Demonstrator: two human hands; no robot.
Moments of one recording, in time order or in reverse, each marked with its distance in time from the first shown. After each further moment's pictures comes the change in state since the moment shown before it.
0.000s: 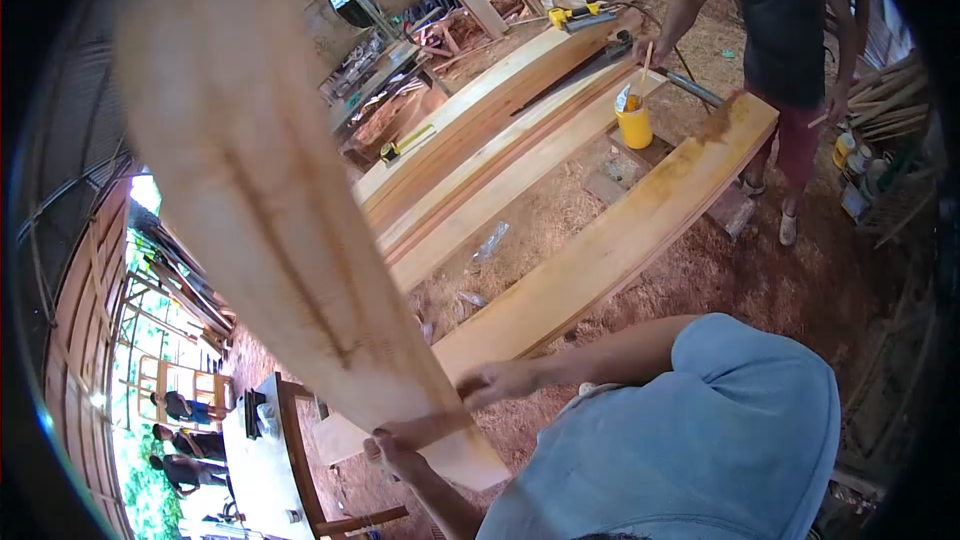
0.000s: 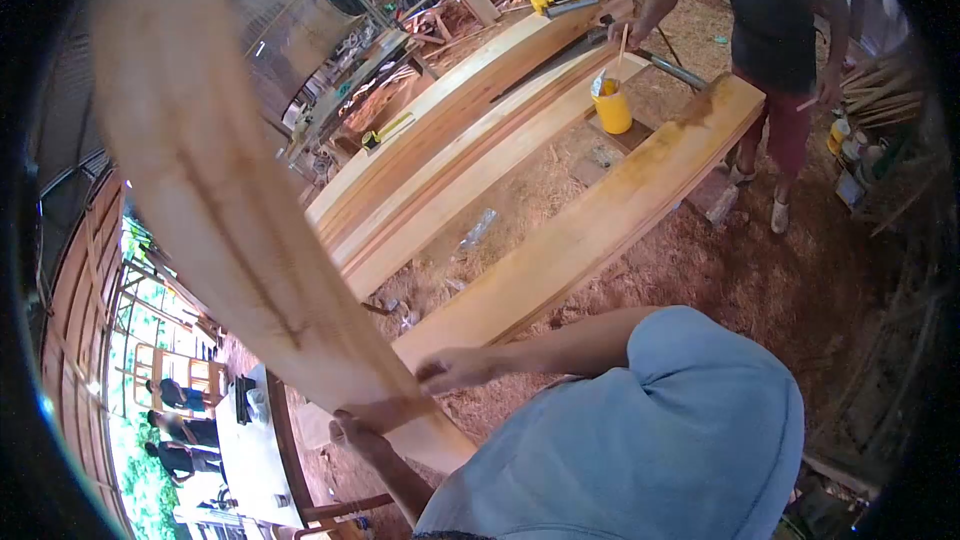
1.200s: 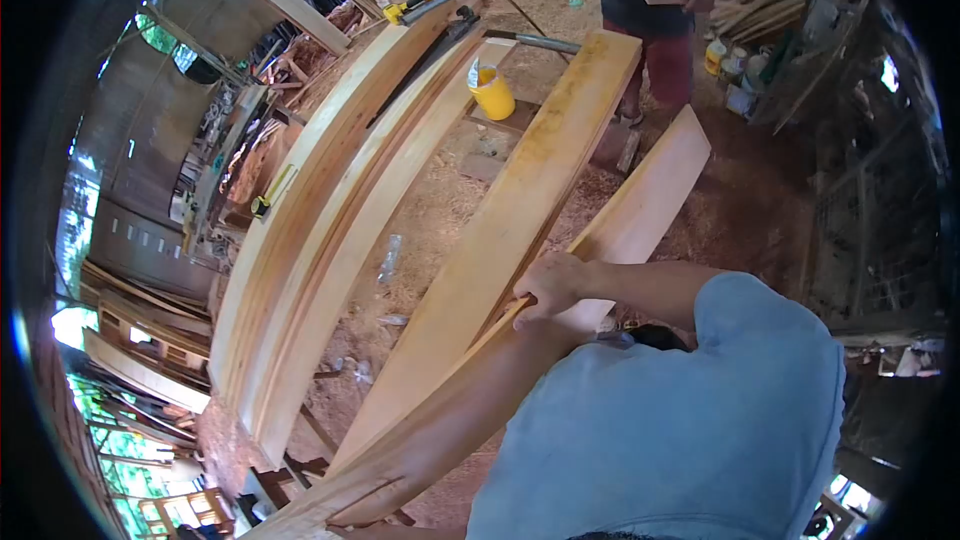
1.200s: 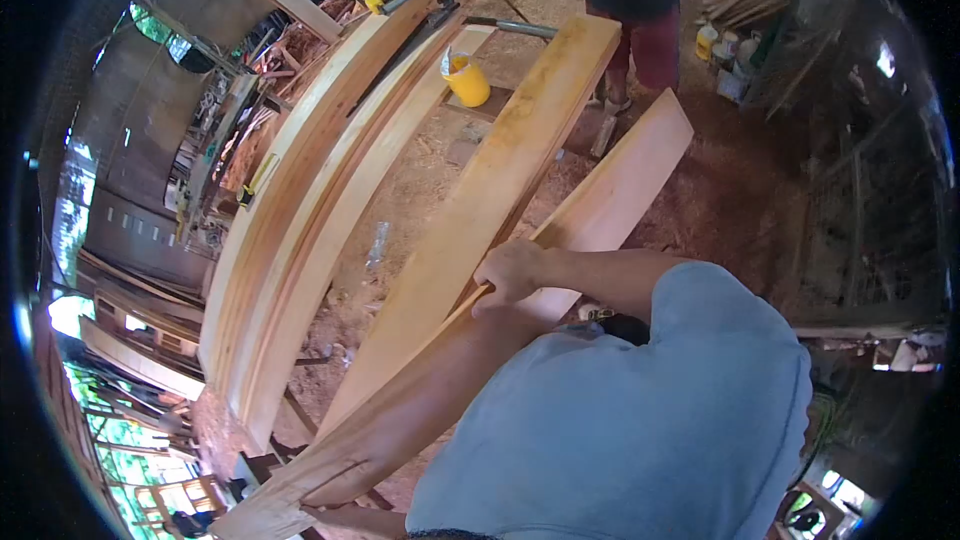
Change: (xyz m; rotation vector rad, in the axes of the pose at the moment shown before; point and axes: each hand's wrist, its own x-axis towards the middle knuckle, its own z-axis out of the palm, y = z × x) left_hand 0.057 -0.061 0.029 0.382 -0.025 -0.381; right_hand -0.198 -0.061 -0.051 -1.193 0.657 0.708
